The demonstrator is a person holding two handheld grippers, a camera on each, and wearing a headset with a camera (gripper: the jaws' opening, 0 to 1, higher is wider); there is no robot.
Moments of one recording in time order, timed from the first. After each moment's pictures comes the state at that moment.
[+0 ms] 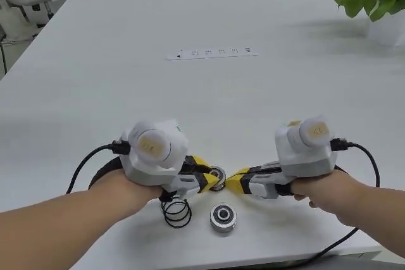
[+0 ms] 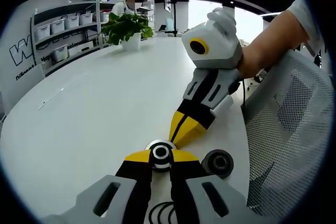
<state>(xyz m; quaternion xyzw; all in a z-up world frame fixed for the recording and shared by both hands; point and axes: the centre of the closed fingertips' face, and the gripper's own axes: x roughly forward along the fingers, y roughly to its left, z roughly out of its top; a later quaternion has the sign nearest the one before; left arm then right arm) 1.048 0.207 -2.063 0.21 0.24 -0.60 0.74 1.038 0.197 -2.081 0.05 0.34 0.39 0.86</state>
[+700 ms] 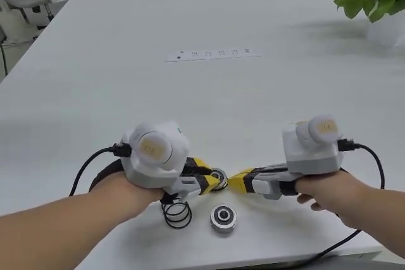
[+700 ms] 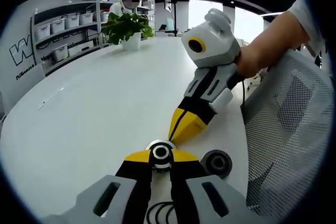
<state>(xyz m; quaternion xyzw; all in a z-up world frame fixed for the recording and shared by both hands) 1.046 0.207 -2.063 0.21 0.24 -0.59 0.74 1.039 0.192 -2.075 0.10 0.34 0.37 0.86</state>
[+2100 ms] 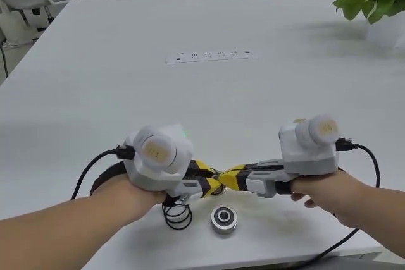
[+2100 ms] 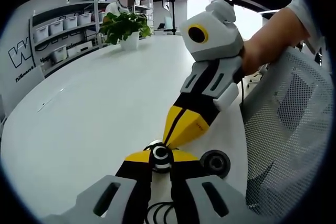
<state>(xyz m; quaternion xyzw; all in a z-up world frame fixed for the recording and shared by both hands) 1.044 0.205 -2.062 0.22 0.24 -0.60 0.74 1.035 0.212 -2.057 0.09 0.30 0.41 0.86</state>
